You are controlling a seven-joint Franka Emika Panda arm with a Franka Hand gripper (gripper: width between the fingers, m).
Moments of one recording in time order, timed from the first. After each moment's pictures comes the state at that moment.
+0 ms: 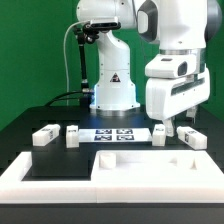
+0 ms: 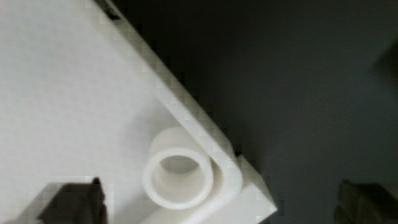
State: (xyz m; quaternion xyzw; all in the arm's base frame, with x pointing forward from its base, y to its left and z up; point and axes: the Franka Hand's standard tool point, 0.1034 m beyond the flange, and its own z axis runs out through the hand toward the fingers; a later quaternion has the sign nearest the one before) arm 0.540 0.101 0.074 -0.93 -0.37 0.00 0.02
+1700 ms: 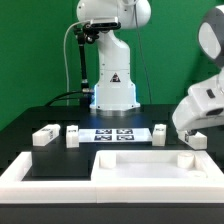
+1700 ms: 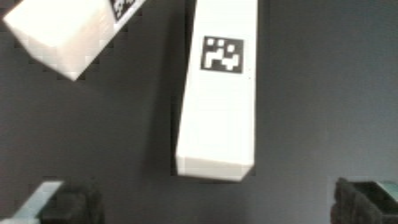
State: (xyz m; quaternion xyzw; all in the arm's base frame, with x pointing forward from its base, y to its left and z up) arm 0.471 0.182 0.039 -0.91 -0.13 0.38 -0.02
